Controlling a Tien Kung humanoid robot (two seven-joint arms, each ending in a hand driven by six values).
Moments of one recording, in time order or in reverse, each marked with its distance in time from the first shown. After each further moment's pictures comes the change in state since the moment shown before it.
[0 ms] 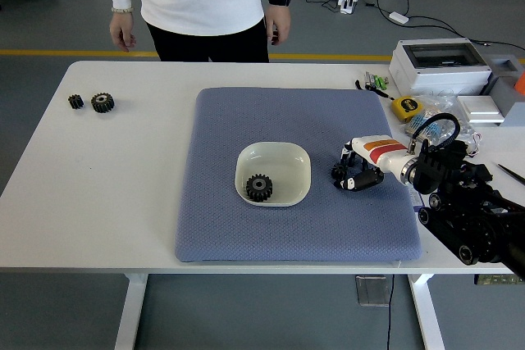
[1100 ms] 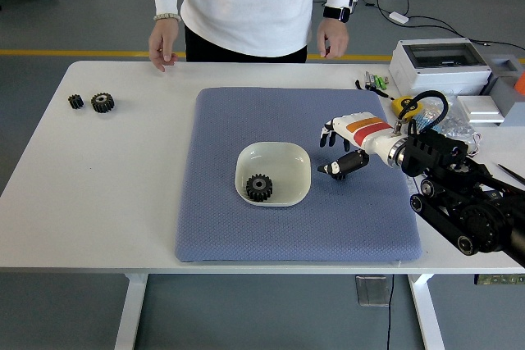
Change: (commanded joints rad) left arm 0.004 0.002 -0.009 0.000 -0.003 0.002 -0.004; right arm 0.043 -0.038 -0.007 0.139 -0.023 -0.006 -0.014
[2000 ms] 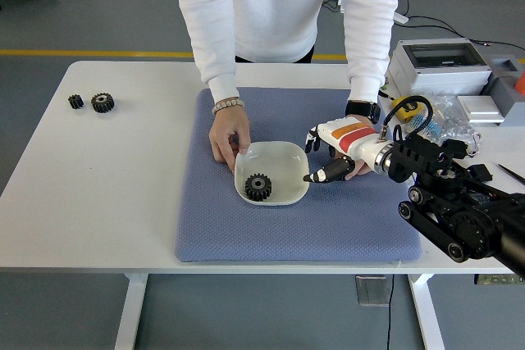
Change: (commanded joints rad) left arm 0.003 0.001 0.003 0.000 -0.002 0.000 0.001; right arm -0.011 0.033 -0.026 0.036 -0.011 -0.015 -0.005
